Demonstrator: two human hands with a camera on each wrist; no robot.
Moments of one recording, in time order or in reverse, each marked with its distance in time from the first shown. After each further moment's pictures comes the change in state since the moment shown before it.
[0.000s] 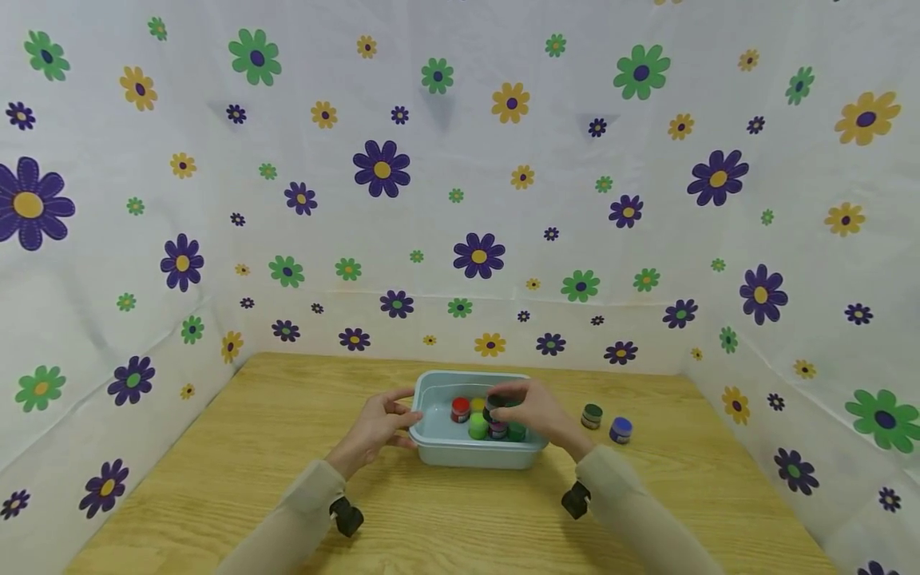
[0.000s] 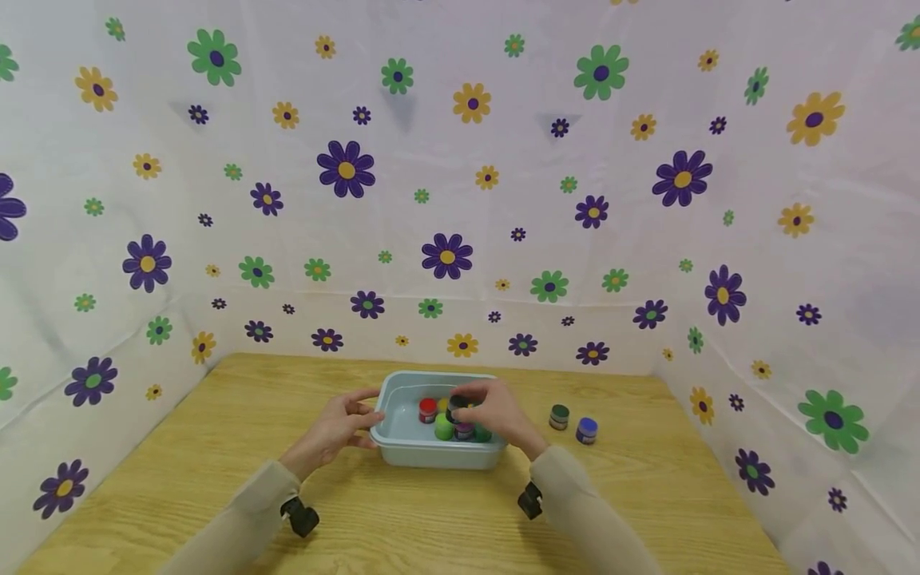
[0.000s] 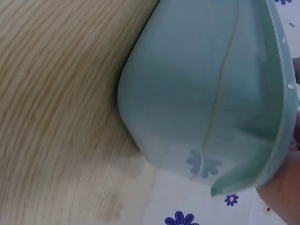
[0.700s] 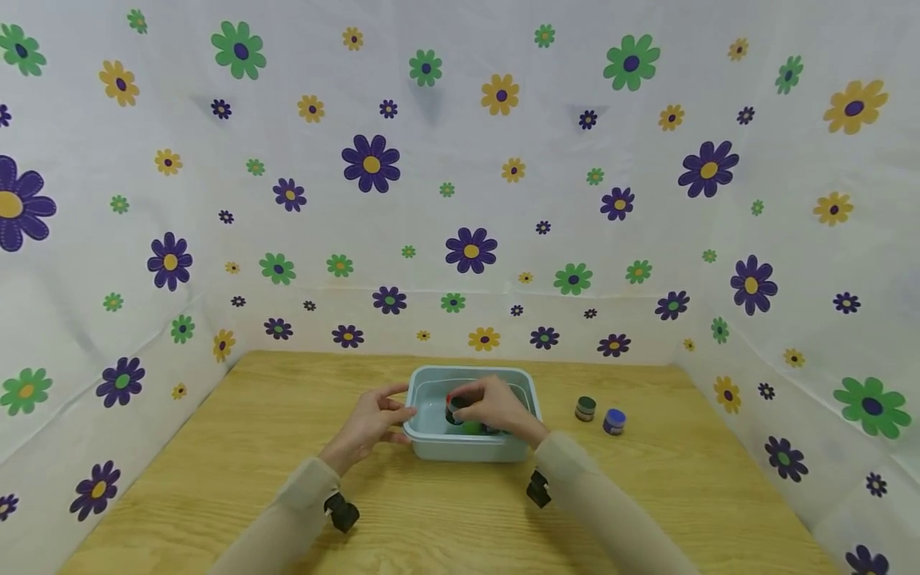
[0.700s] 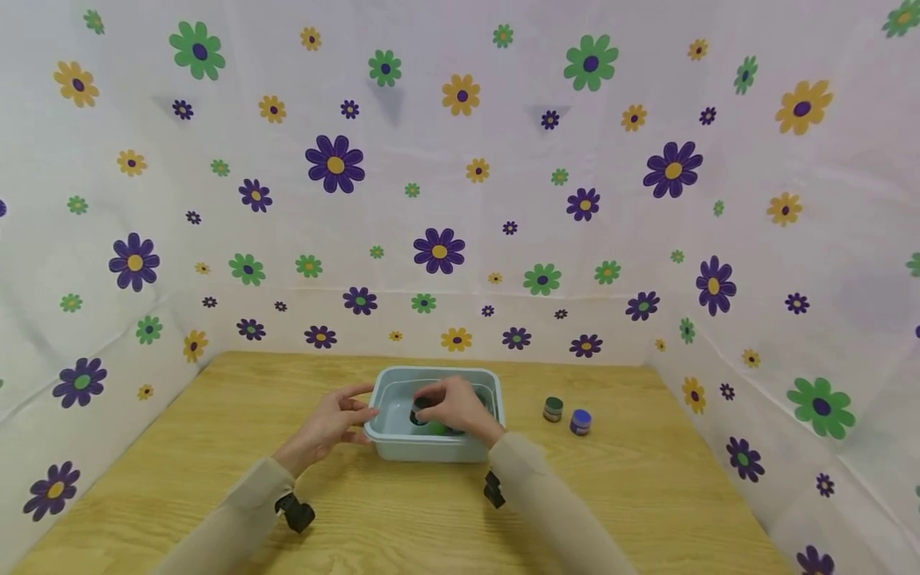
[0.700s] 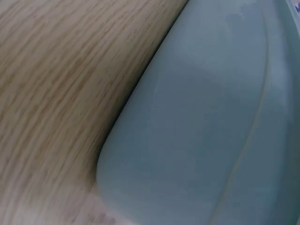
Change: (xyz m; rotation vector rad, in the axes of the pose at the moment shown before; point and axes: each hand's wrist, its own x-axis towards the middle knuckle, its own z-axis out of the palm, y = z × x) left_hand 0.002 -0.002 -0.001 -0.012 0.000 -0.023; right_hand 0.026 -0.011 0.039 -0.128 -0.066 -0.084
